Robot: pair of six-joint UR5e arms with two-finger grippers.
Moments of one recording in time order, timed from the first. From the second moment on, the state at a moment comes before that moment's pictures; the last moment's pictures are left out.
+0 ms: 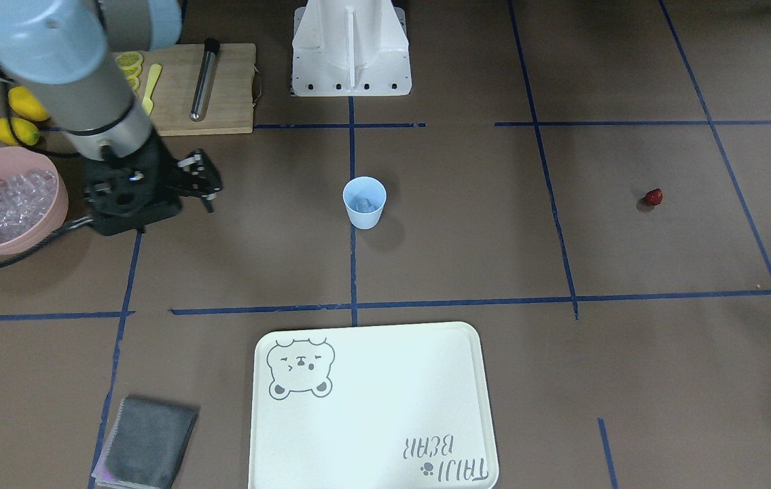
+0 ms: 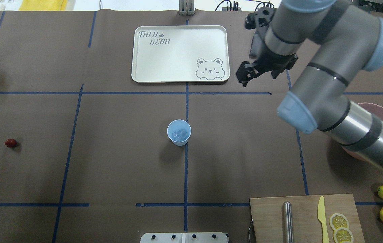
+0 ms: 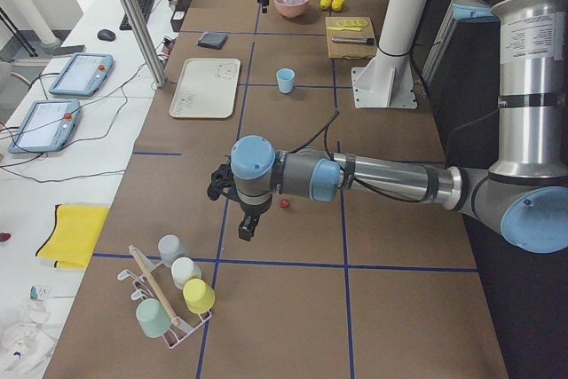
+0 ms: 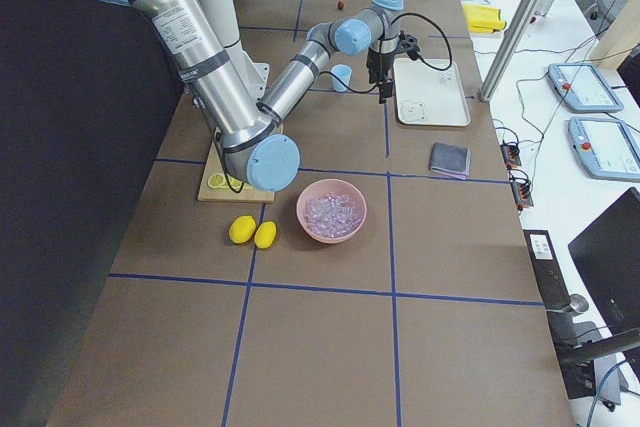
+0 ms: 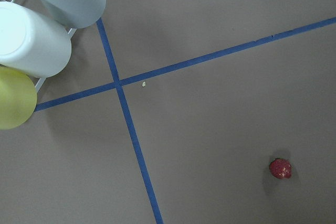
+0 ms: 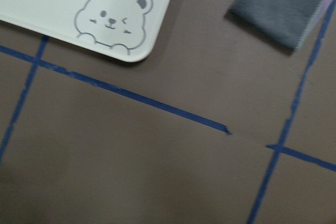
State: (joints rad) left arm -1.54 -1.47 -1.79 -1.60 -2.44 0.17; right arm 0.97 -1.06 1.88 -1.82 2.18 0.44
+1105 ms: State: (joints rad) left arm -1.54 -1.48 -1.80 -1.60 -2.44 0.16; right arm 1.55 -1.68 1.83 -1.80 2.32 -0.23
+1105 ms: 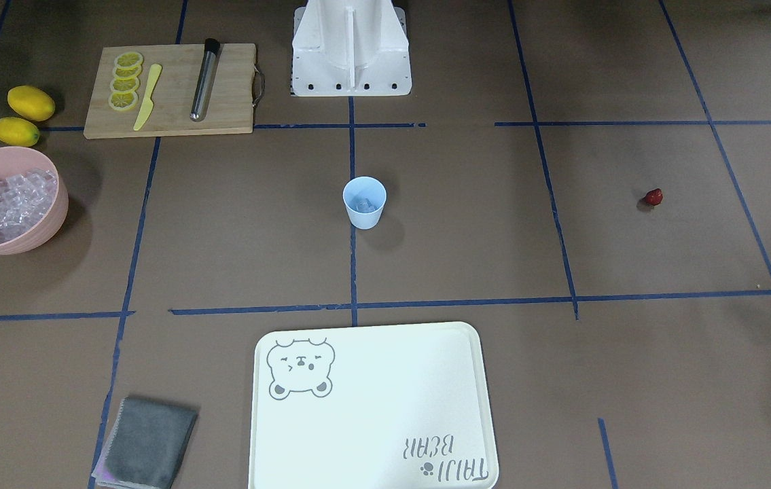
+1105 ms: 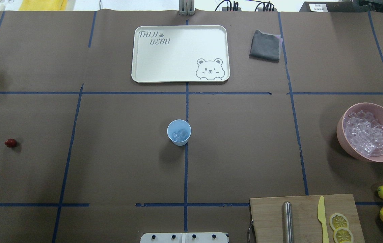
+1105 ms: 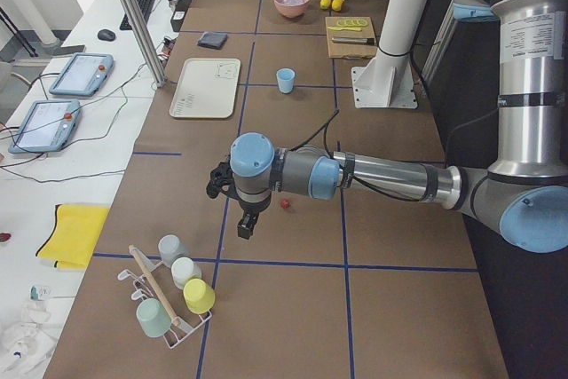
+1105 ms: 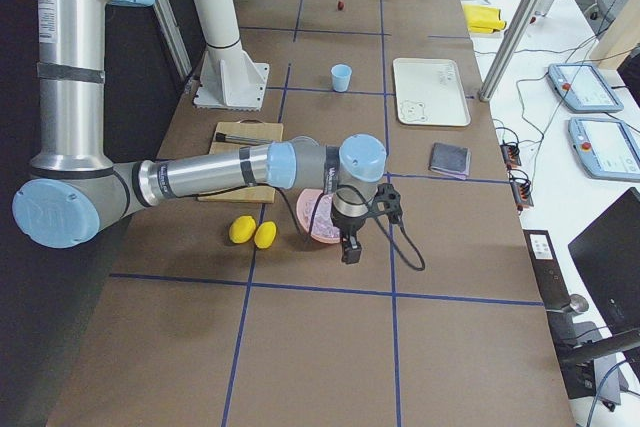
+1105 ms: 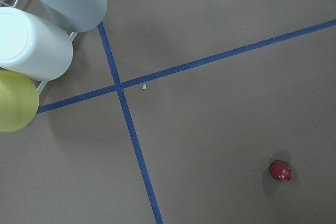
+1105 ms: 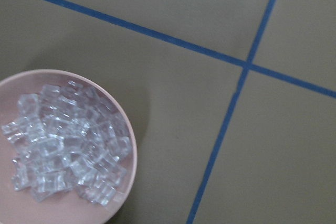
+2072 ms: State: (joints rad) left arm -1.46 -1.47 -1.87 -1.63 -2.41 -0.11; right arm 1.64 -1.77 1.79 -1.62 2.35 -0.23
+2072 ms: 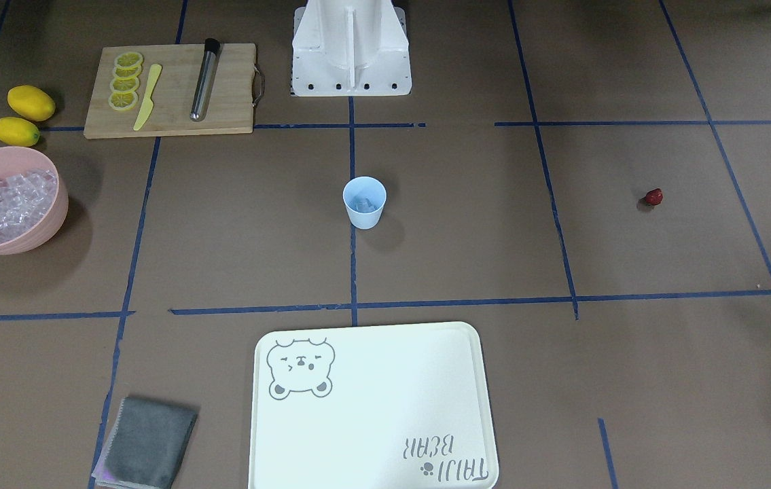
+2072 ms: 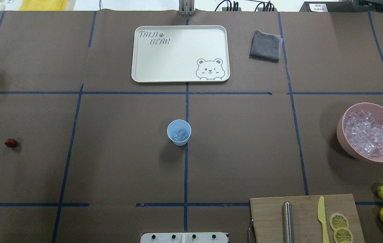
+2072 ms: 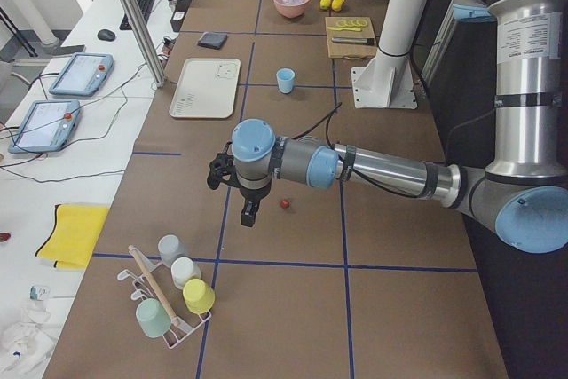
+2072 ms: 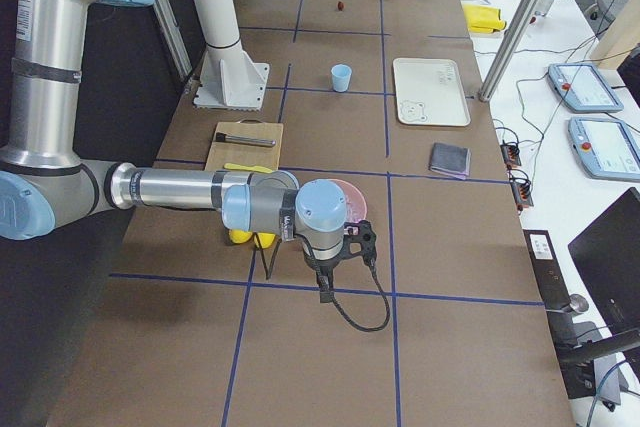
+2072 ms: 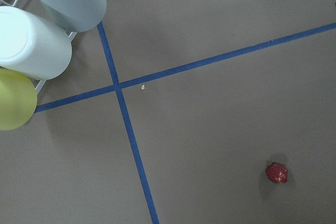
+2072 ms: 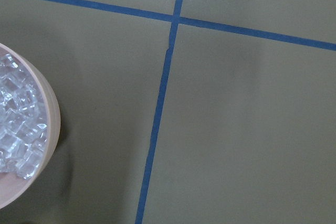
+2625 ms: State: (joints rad) left arm -1.26 -1.43 -1.86 -1.88 -2.27 -0.46; right arm 1.64 -1.78 1.80 -1.61 2.35 -0.23
